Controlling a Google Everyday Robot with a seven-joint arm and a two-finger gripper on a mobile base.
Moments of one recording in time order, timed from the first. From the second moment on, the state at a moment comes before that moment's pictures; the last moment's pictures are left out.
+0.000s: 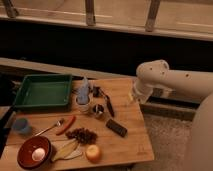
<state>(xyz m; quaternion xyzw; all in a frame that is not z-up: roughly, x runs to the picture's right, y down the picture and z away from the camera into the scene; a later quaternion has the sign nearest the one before) 0.168 0.074 0.780 -0.27 0.14 0.60 0.74</state>
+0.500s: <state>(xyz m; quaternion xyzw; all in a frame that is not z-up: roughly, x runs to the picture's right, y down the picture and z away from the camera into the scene) 0.097 0.087 0.783 -0.32 0.12 0.49 0.80</state>
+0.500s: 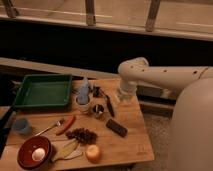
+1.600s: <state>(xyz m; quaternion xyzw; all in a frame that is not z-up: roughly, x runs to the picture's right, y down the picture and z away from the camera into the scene) 0.029 0.136 0.780 -0.34 0.13 0.36 0.86</state>
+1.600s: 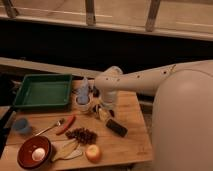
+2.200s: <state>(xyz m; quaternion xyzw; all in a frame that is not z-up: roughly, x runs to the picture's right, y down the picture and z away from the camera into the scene) 0.022 0.144 0.794 -0.36 0.14 0.33 0.86</state>
